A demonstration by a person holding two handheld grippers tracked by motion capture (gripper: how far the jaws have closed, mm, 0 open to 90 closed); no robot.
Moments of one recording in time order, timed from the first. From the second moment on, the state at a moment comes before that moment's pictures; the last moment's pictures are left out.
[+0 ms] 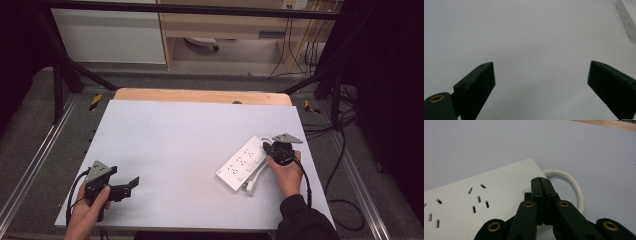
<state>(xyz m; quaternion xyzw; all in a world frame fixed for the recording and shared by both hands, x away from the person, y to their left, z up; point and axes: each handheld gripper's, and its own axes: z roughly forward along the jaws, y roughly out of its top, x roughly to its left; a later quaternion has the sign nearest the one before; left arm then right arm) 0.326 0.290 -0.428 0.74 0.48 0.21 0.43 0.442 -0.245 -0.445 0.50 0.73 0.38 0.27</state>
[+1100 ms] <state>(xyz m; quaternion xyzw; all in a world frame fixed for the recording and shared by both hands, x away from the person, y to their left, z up) 0.327 0.292 -0.428 0.73 0.48 0.21 0.43 0.438 -0.251 -0.442 0.50 0.70 0.43 0.27</state>
